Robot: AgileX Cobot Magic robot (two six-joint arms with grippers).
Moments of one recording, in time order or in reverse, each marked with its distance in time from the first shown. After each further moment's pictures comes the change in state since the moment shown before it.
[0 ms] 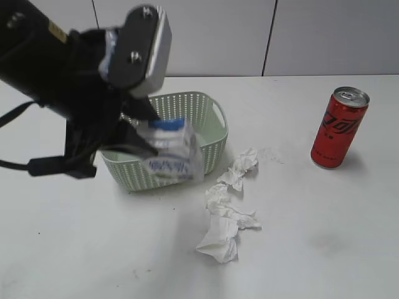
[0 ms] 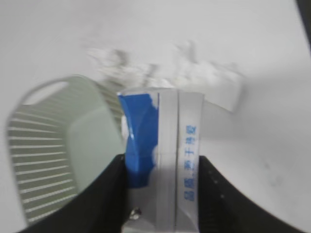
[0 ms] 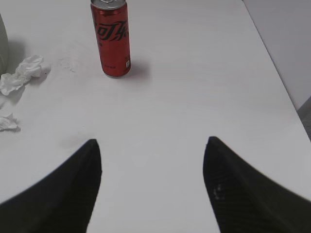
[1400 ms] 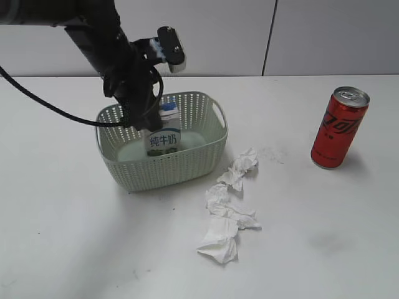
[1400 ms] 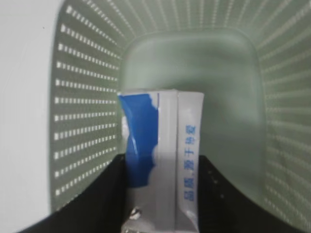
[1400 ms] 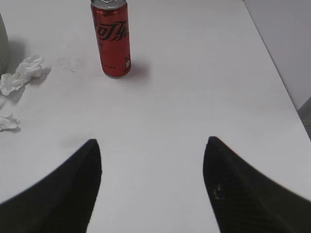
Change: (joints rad) left arm 0.184 0.546 -0.469 0.160 0.028 -0.336; right arm 0.000 0.000 0.000 0.000 0.000 0.000
